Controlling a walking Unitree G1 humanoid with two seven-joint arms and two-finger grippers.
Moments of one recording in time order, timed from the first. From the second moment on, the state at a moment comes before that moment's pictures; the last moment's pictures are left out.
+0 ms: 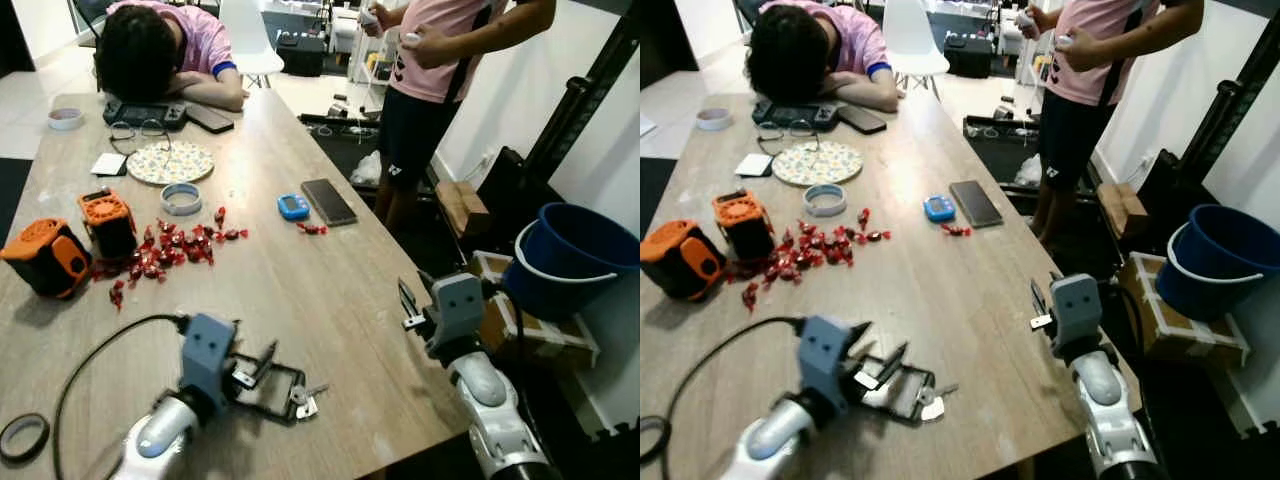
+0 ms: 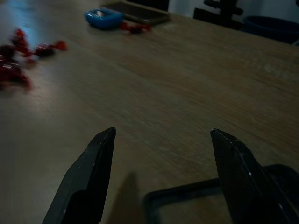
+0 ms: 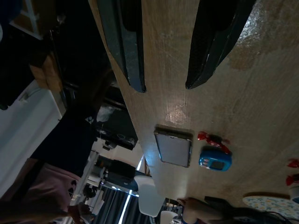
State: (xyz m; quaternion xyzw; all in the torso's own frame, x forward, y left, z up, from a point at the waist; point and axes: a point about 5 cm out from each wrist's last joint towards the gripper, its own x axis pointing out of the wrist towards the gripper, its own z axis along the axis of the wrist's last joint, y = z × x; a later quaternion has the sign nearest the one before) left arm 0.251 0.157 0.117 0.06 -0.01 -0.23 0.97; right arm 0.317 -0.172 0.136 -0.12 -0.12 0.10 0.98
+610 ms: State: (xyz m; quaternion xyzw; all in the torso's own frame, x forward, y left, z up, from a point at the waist) left arm 0.241 0.153 0.143 0.07 -0.02 -0.30 0.95; right arm 0.318 -0.176 0.137 -0.13 -0.12 0.10 0.98
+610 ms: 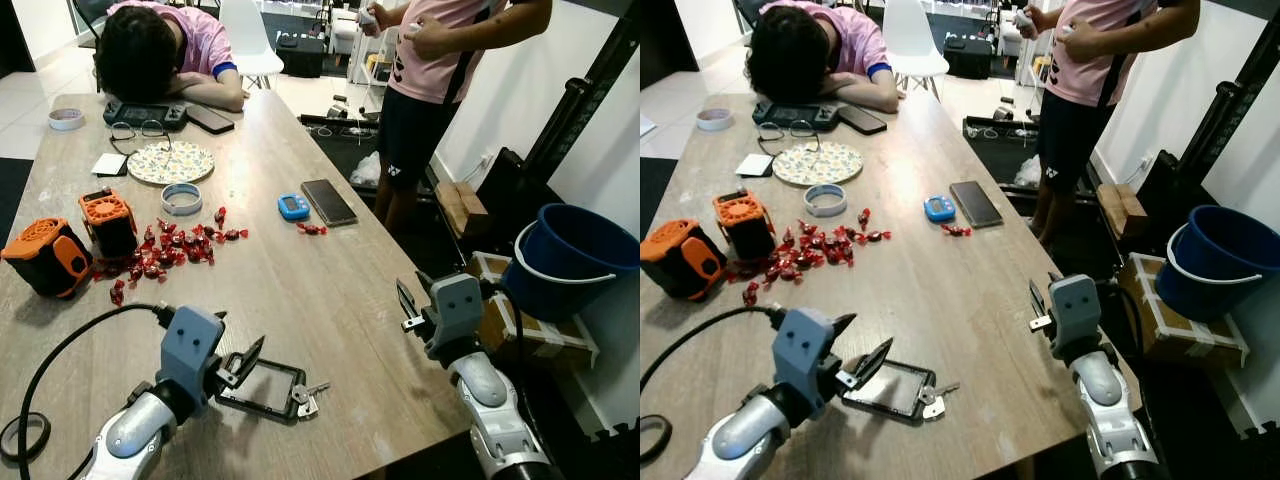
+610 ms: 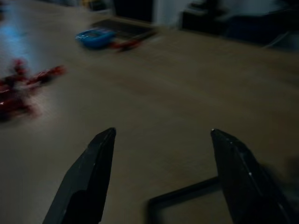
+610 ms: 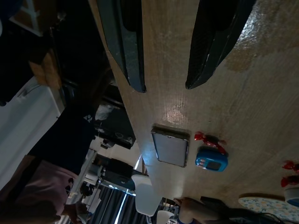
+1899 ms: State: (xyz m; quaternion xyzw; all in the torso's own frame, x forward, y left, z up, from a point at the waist) left arm 0.255 0.100 0.172 0.18 -0.09 -0.37 0.91; right arm 0.314 -0.184 0.131 -0.21 -0.10 0.15 0.96
